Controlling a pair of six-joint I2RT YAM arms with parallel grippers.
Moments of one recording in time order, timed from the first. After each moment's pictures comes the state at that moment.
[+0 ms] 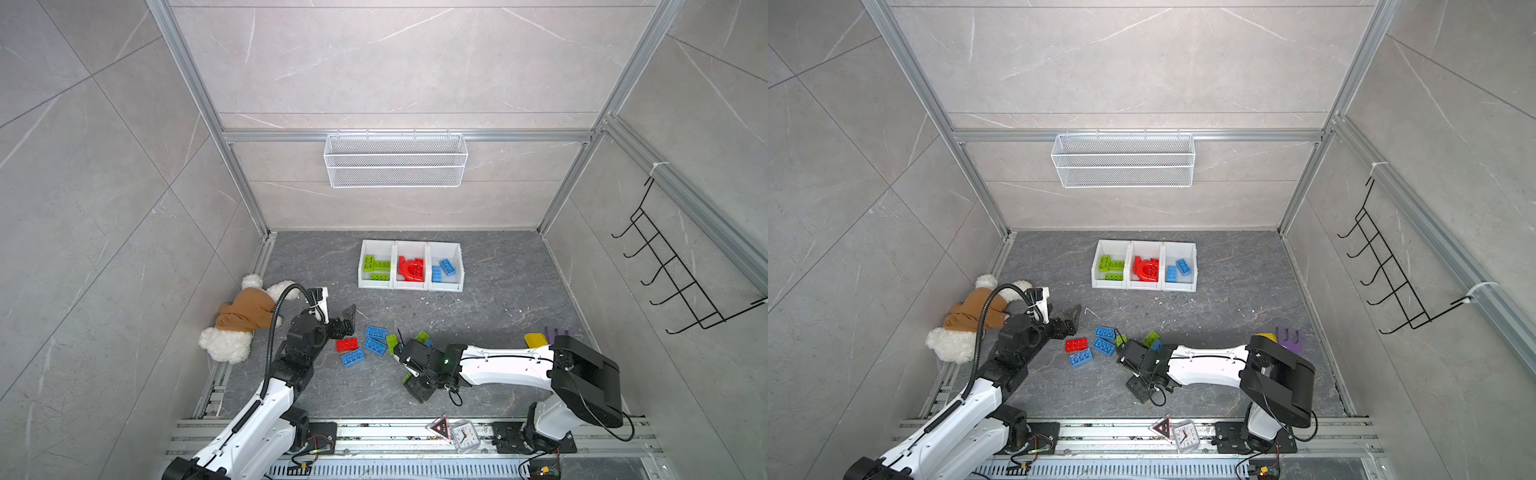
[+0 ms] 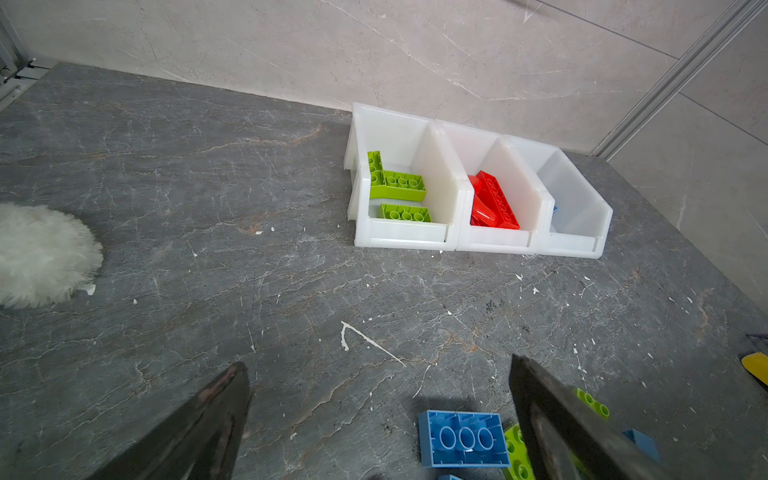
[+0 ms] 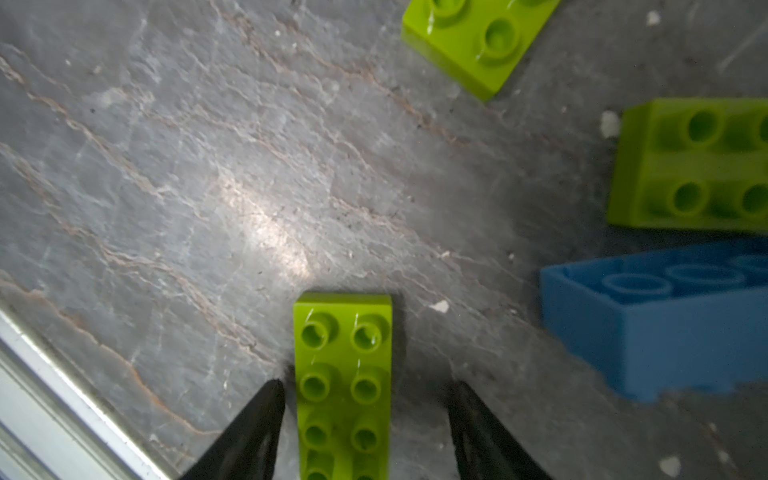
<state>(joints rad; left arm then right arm) -0.33 0.81 0.32 0.17 0.03 -0.27 1.15 1.62 0.86 -0.48 0.02 0.30</state>
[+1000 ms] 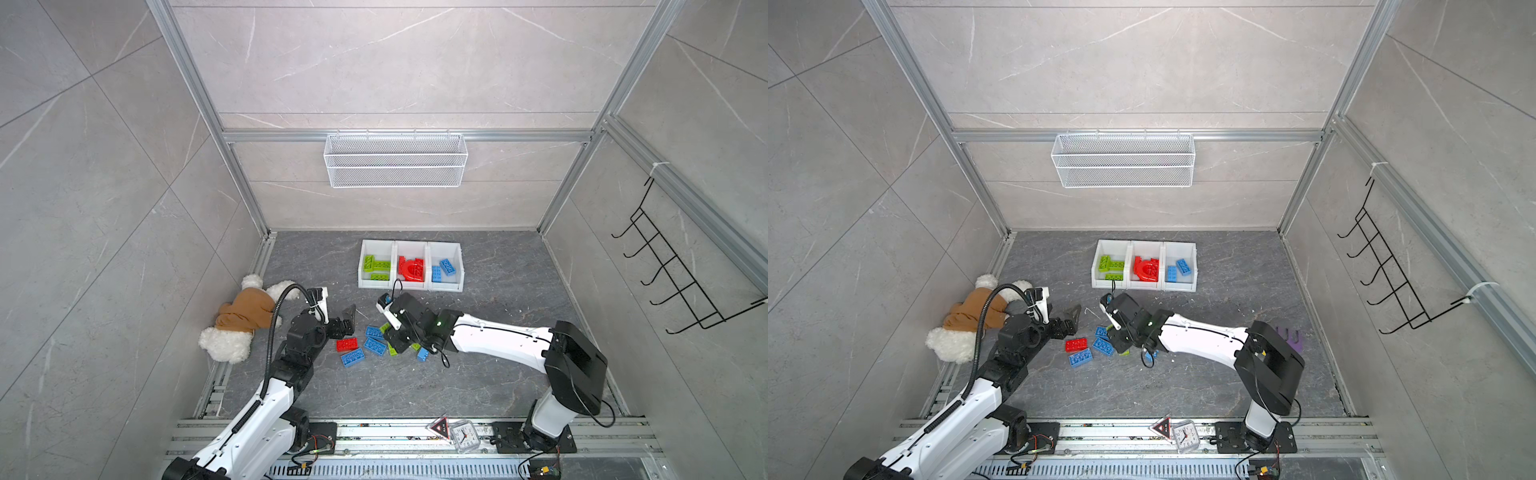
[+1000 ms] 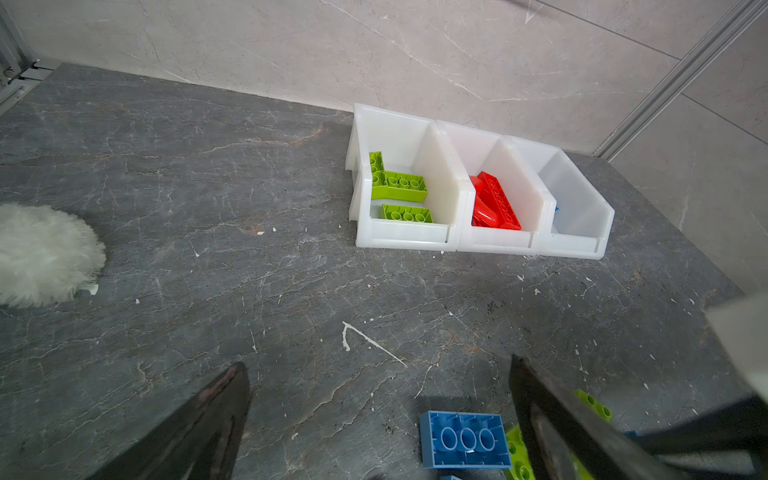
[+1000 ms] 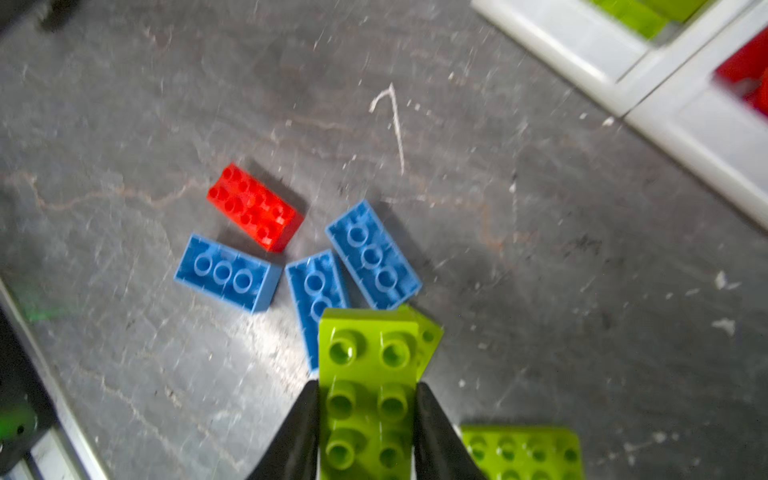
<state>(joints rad) -0.33 0.81 0.32 0.17 0.02 -0.27 0.94 1.74 1.21 -0.36 0.00 0.21</state>
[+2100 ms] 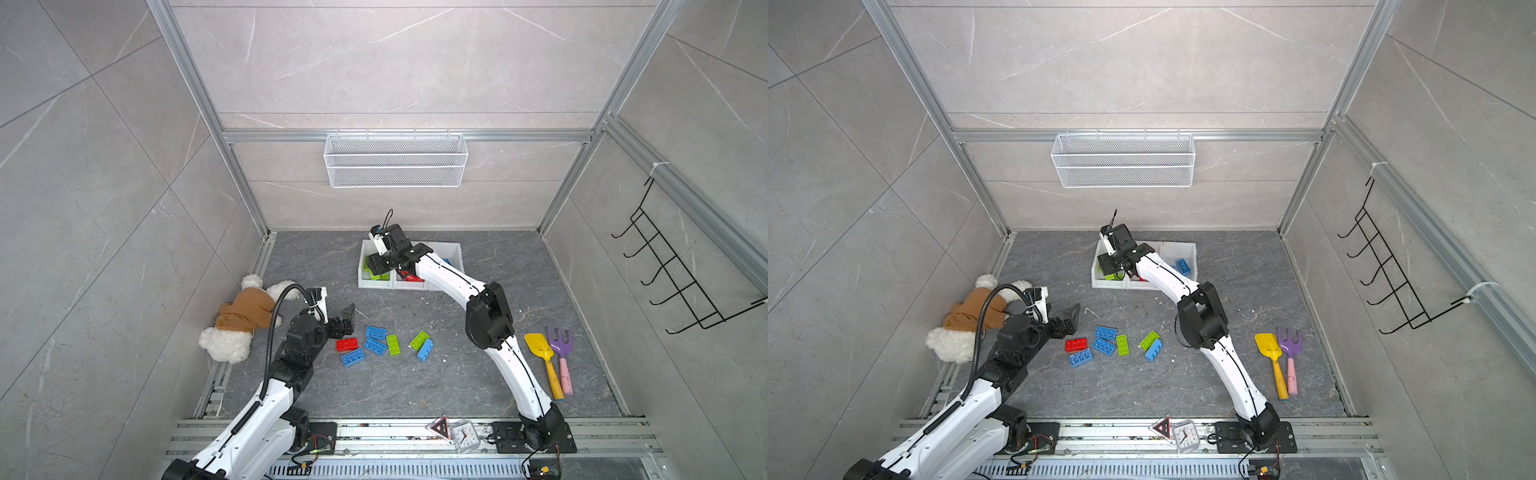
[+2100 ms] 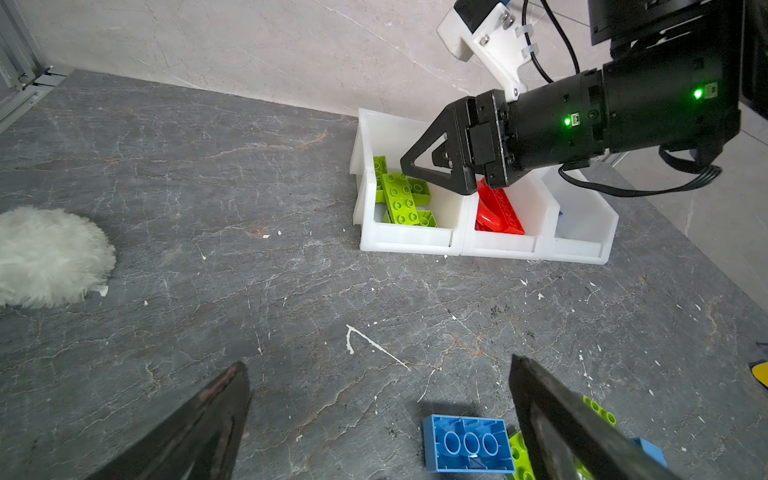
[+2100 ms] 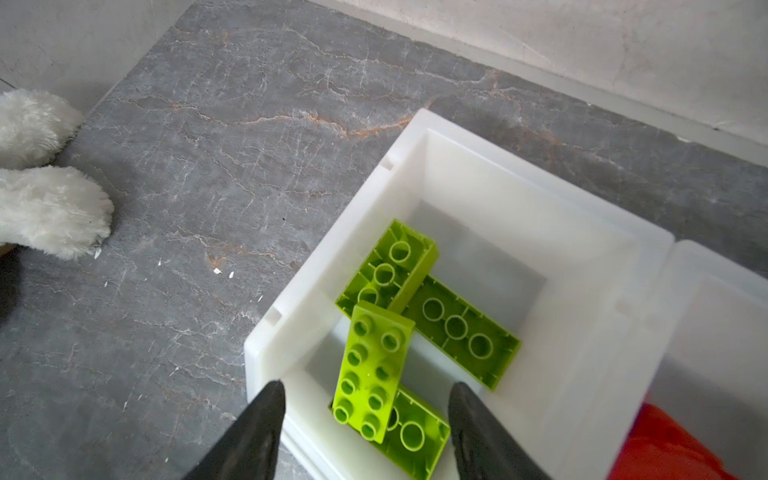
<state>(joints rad) -0.33 0.80 0.32 0.17 0.01 -0.27 0.67 2.48 2.29 -0.57 -0.07 0.13</state>
